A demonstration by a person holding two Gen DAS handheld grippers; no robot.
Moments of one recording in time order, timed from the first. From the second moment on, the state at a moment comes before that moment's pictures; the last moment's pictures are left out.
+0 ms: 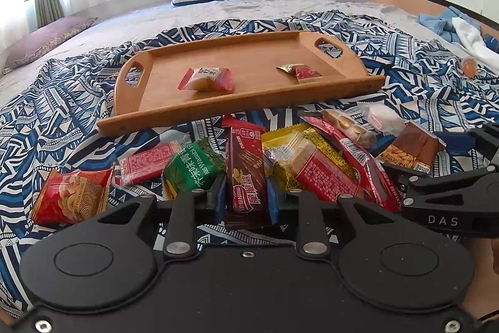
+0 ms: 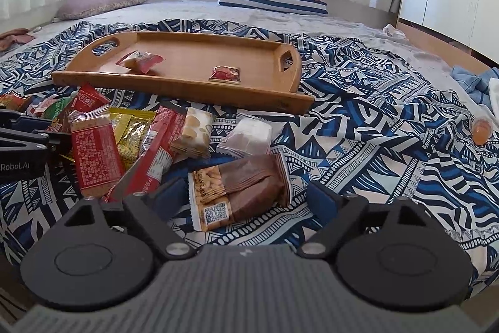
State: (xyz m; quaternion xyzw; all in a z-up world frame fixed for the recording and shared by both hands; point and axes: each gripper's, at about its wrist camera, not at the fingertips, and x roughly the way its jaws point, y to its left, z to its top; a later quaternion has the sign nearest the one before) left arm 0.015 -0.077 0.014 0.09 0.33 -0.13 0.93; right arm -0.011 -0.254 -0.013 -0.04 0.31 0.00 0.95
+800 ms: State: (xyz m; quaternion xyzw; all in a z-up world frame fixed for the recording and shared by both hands) left arm 0.030 -0.038 0.052 0.03 0.33 -0.13 0.94; right arm -0.017 -0.246 0.024 -0.06 0.29 -0.03 0.95
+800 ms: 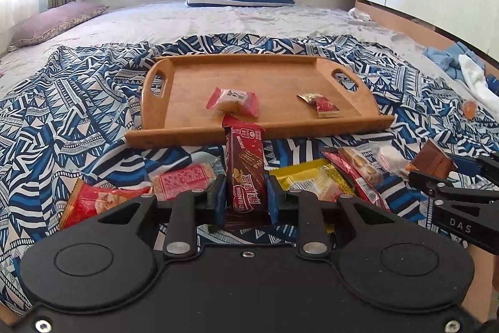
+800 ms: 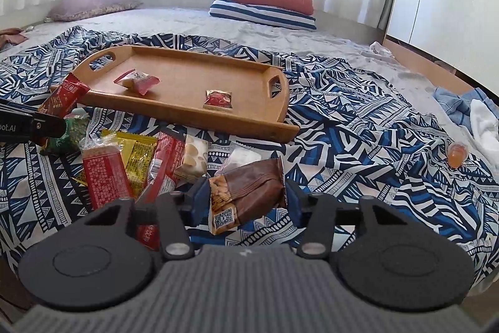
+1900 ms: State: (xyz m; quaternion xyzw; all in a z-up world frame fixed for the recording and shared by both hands) left arm 0.192 -0.021 0.054 -0.03 0.37 -0.07 0.92; right arm 0.139 -0.281 0.051 0.02 0.33 -0.05 0.94
